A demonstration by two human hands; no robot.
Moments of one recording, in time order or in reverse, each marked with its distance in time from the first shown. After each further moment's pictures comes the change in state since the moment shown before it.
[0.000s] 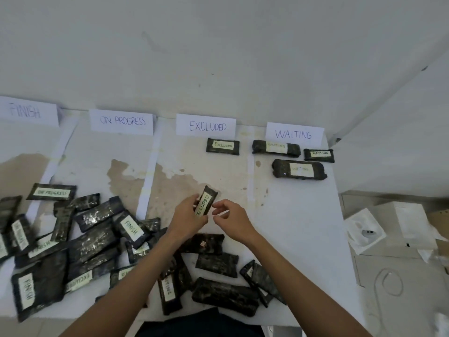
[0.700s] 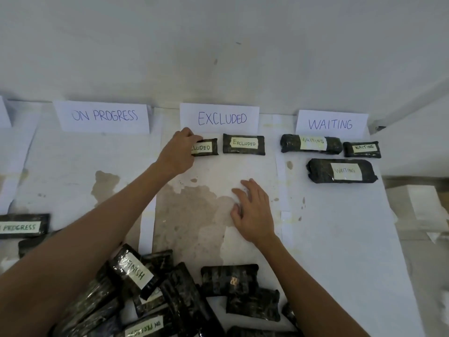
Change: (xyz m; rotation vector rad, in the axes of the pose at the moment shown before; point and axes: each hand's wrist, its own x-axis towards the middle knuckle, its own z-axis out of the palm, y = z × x) left_hand 0.227 -0.037 -0.077 0.454 -0.027 0.398; right_hand 0.116 0.057 0.041 -0.620 0.462 -0.335
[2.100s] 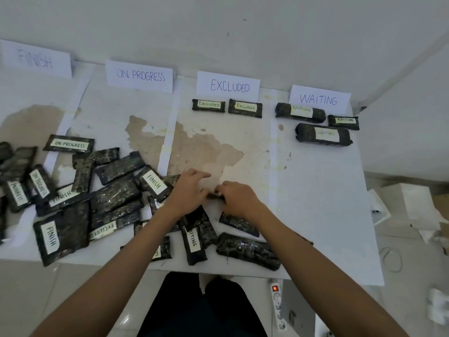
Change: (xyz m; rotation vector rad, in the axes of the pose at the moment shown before) left_hand -0.254 0.089 0.049 -0.274 0.023 -0.154; right_hand -0.099 -0.070 -0.060 -0.226 -0.611 -0.248
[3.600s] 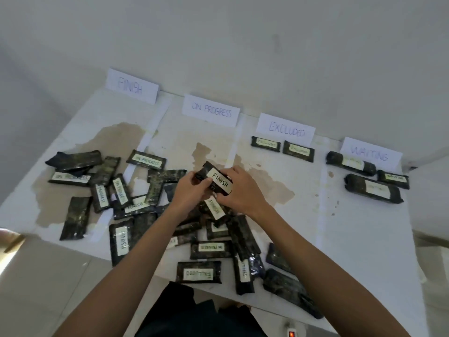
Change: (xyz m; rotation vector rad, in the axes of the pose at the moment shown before) left_hand -0.023 -0.048 -0.146 -0.884 0.344 -0.510; right_hand 0.084 -0.143 -0.092 0.376 0.293 -0.092
